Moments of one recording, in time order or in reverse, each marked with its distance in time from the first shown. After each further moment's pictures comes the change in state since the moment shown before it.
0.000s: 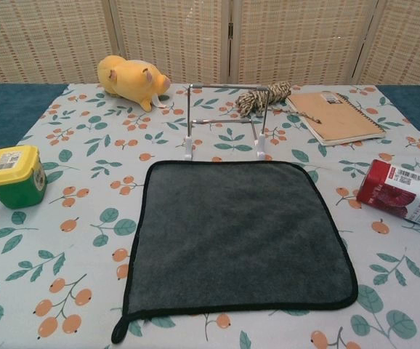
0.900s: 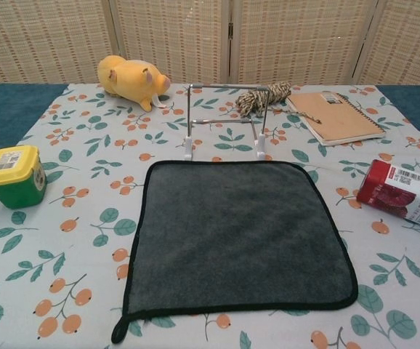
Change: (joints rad) left arm -0.049 0.032 0.033 0.051 0.142 -0.048 -0.109; right arm 0.020 0.028 0.034 -0.024 -0.071 0.034 0.016
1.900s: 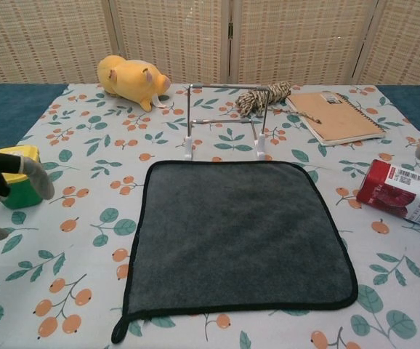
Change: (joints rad) left arm -0.243 -0.172 0.102 0.122 0.324 -0.191 -0.037; right arm 0.193 -0.057 -0.073 -0.123 -0.190 -0.310 -0.083
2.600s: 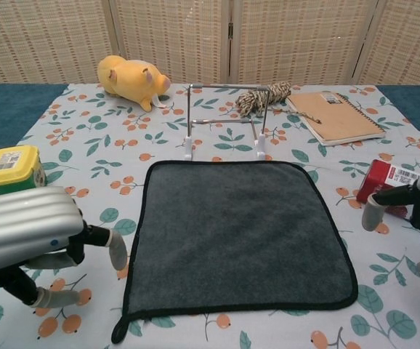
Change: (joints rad) left arm -0.128 -0.195 0.038 0.044 0.006 -0.177 0.064; right arm 0.120 -0.098 -0.030 0.020 0.066 -0.225 -0.085
